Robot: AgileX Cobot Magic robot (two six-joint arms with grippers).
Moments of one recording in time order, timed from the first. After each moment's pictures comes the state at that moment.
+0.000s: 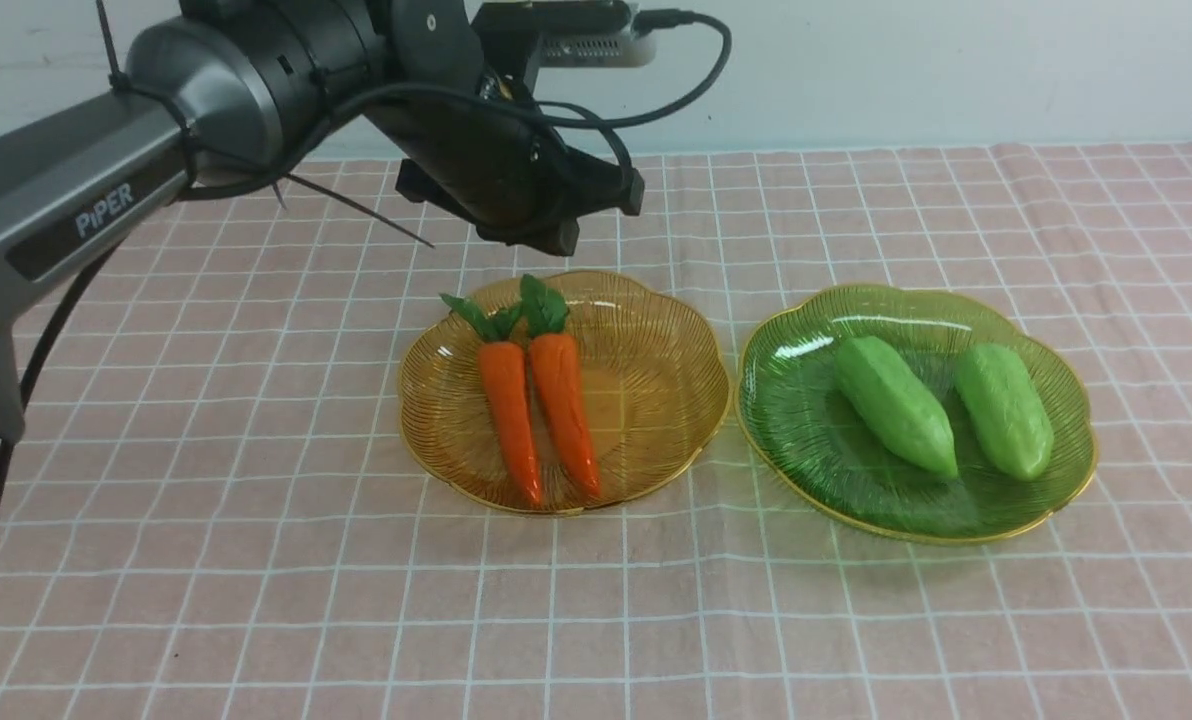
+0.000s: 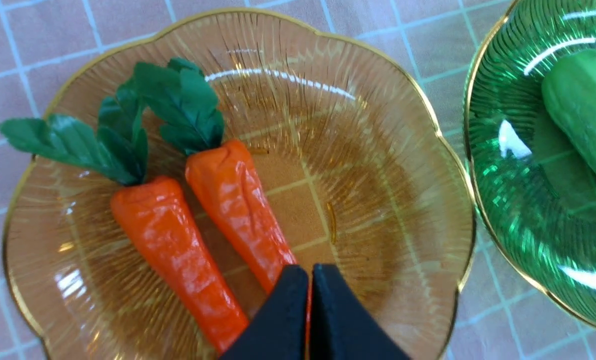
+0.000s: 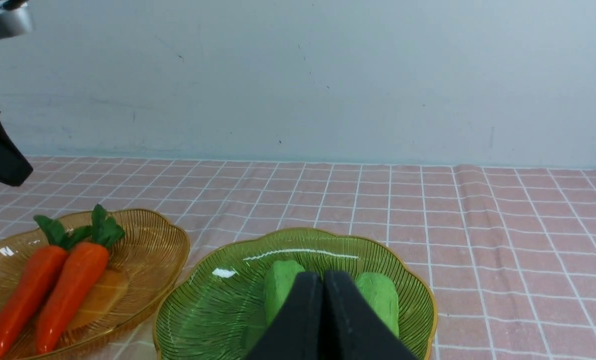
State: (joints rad) right arm 0.16 0.45 -0.26 0.18 0.11 -0.10; left arm -0.41 1.98 -1.85 -0.17 0.96 -0.08
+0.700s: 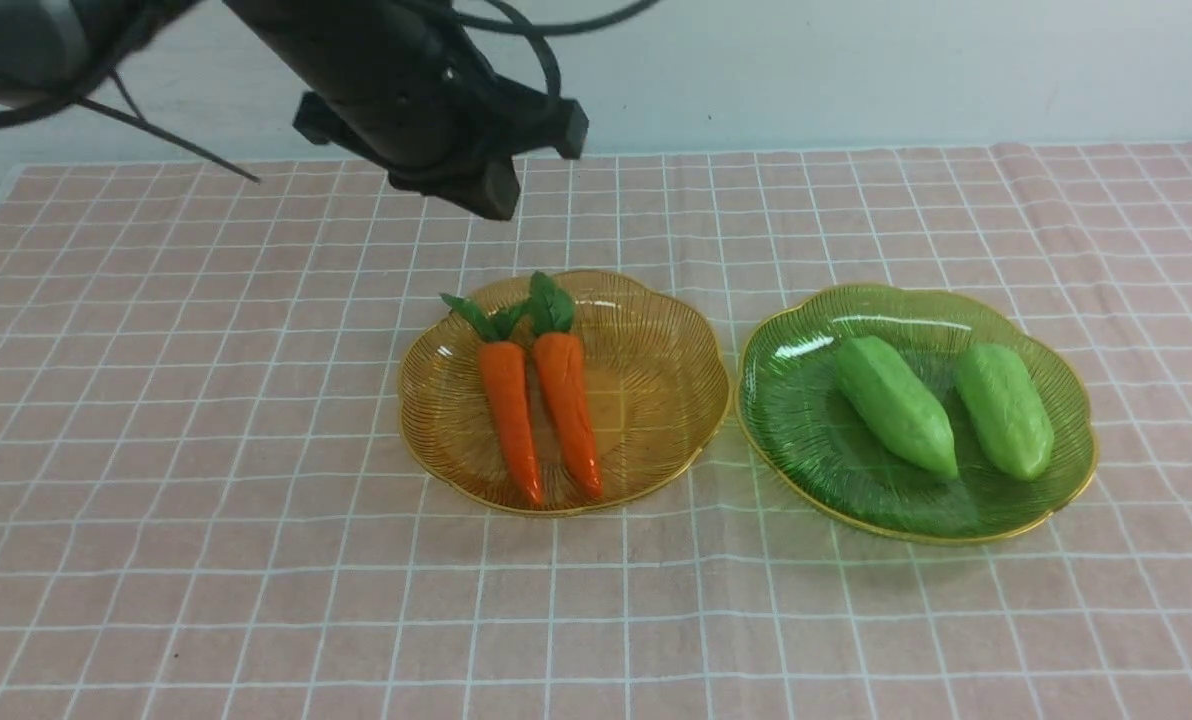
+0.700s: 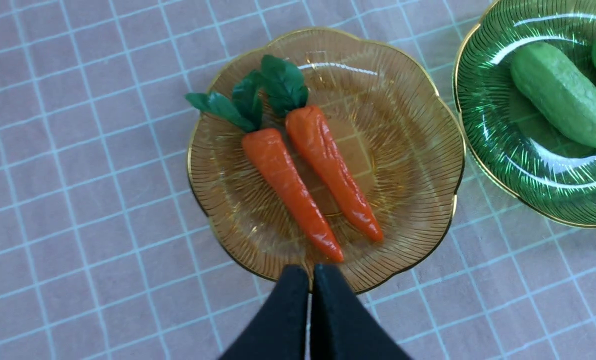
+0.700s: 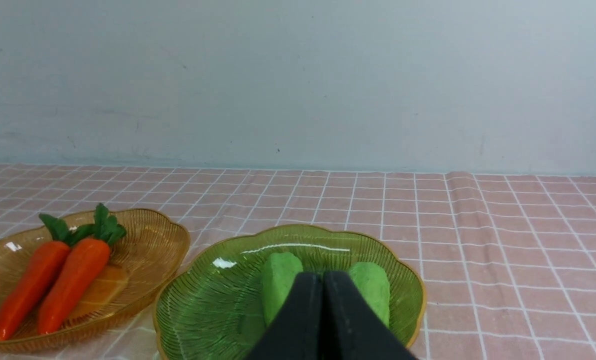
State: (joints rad) right arm 0.09 0.05 -0.04 0.15 0.26 -0.10; left arm -0.39 1.60 -1.85 -0.05 1.24 -0.08
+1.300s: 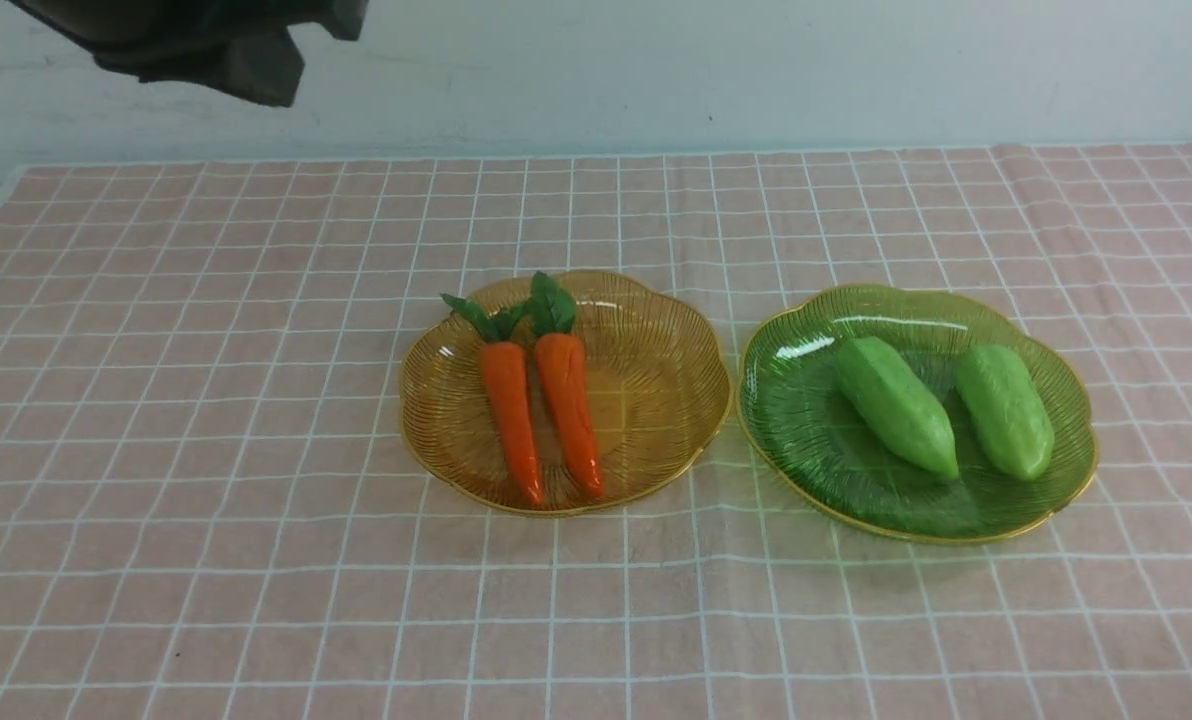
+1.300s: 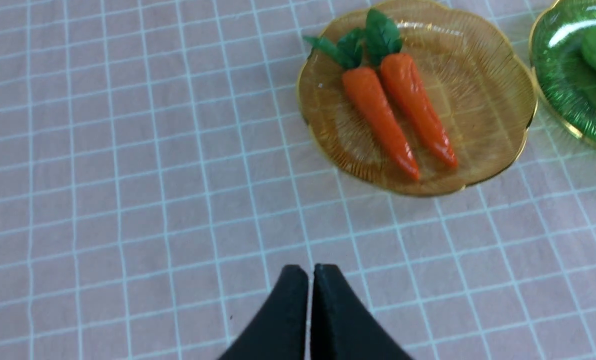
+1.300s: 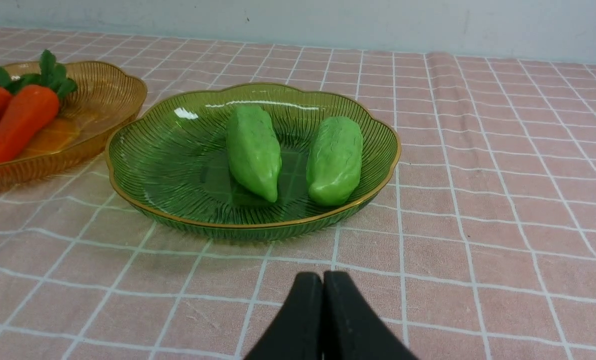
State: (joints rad) right arm 0.09 -0.01 0.03 0.11 0.39 -0.10; left arm -0.39 1.07 -1.43 0.12 1.25 -0.19
